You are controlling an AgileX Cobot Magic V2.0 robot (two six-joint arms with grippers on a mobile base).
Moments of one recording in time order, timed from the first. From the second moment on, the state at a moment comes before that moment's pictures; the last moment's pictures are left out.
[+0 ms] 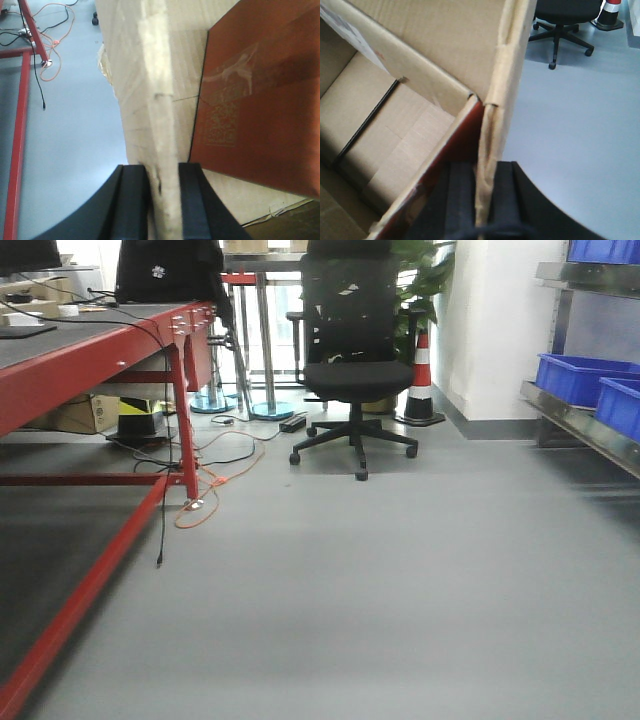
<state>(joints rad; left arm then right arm) -0.44 1.47 -2.10 0.20 1.25 -0.22 0.27 1.33 -1.84 0.19 1.04 -0.09</state>
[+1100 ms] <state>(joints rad) -0.44 1.48 -2.10 0.20 1.25 -0.23 0.27 1.33 -1.84 0.19 1.04 -0.09</state>
